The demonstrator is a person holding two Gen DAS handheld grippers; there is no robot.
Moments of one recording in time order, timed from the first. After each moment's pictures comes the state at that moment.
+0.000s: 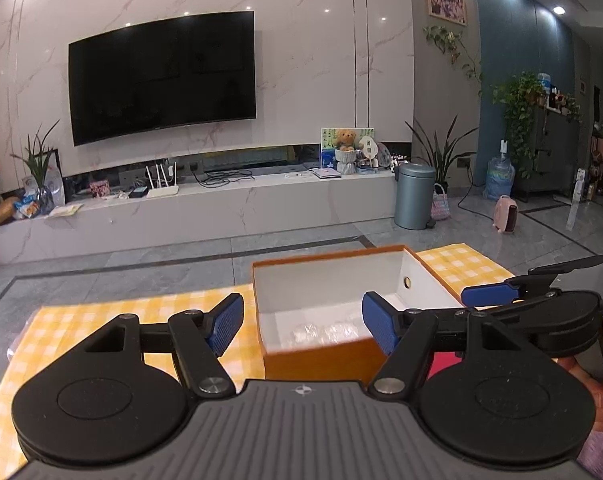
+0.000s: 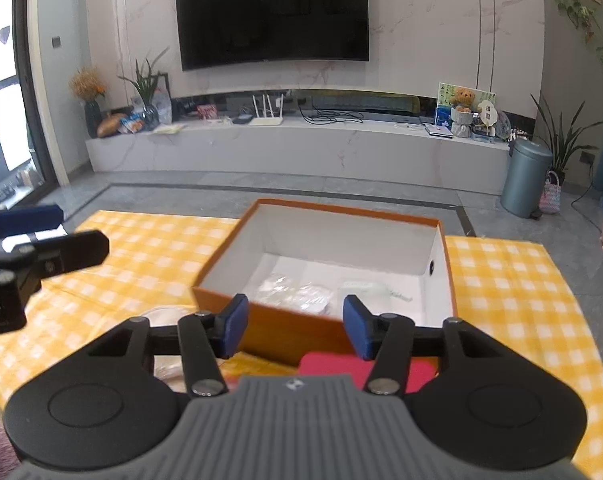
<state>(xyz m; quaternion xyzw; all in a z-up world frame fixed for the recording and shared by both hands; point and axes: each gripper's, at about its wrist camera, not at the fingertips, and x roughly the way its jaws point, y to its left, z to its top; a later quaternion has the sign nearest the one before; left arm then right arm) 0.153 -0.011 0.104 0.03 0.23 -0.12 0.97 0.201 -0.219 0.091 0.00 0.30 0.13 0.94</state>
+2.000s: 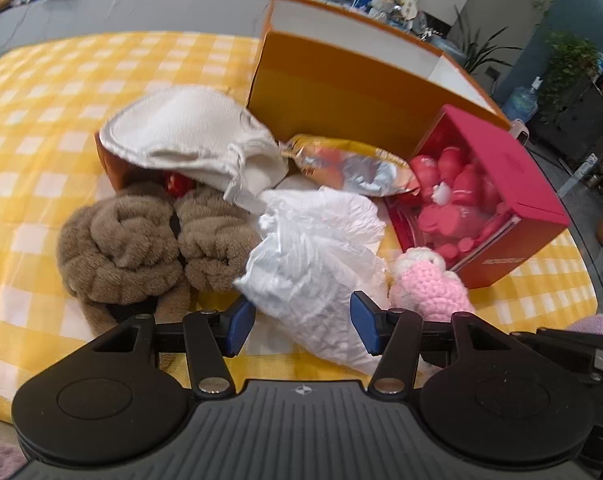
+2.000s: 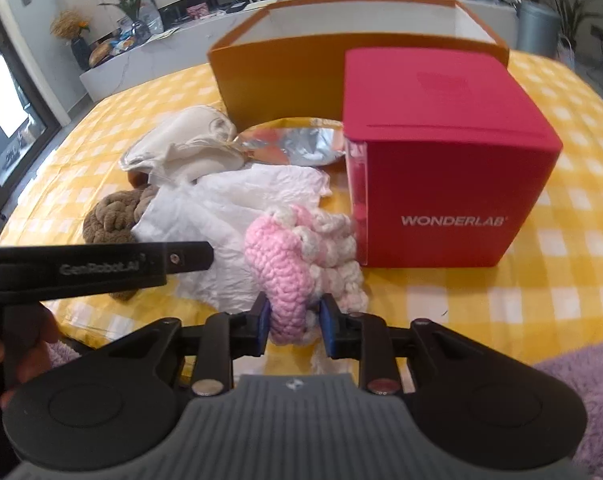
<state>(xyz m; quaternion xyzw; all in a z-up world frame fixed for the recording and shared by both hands) 0.147 0.014 -0.078 -0.10 0.47 -0.11 0.87 0.121 -0.198 -0.060 0.06 0.46 0.13 0.87</state>
